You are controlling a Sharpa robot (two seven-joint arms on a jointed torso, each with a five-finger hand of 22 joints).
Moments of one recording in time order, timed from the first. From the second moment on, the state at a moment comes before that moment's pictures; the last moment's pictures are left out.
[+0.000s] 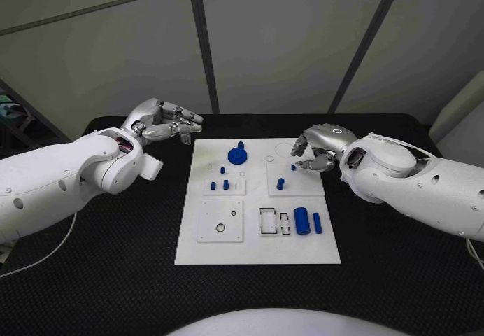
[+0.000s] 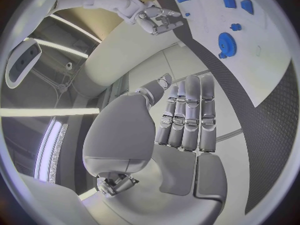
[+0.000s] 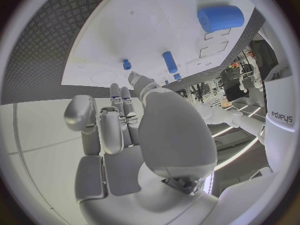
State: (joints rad) left arm 1.15 -0.96 0.11 1.46 -0.49 -0.26 0.28; left_hand 1.30 -0.16 0.49 -0.11 0.09 1.07 0.16 0.10 0.07 1.13 0.09 0.32 0.08 1.14 0.02 0.92 0.44 0.19 0.99 0.12 0.63 0.92; right arm 1.17 -0.78 0.04 1.45 -1.72 -0.25 -0.14; right_hand 1.43 -0.16 0.31 0.10 0.21 1.05 0.13 0.11 0.07 1.12 0.08 0.15 0.14 1.47 0.00 1.39 1.30 0.10 1.28 0.11 1.28 1.09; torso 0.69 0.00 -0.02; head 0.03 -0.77
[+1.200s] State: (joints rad) left arm 1.15 -0.94 0.11 1.49 -0.32 -0.26 0.35; left_hand 1.28 -0.16 0.45 -0.10 0.09 1.07 0.15 0.10 0.07 1.12 0.09 0.34 0.08 1.14 0.02 0.89 0.42 0.19 0.99 0.12 0.58 0.89; right arm 1.14 -0.72 0.04 1.40 -1.78 -0.21 -0.16; right_hand 1.44 -0.15 0.42 0.06 0.20 1.09 0.14 0.10 0.07 1.16 0.08 0.15 0.10 1.47 0.00 1.40 1.30 0.10 1.29 0.11 1.30 1.11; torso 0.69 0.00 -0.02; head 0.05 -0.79
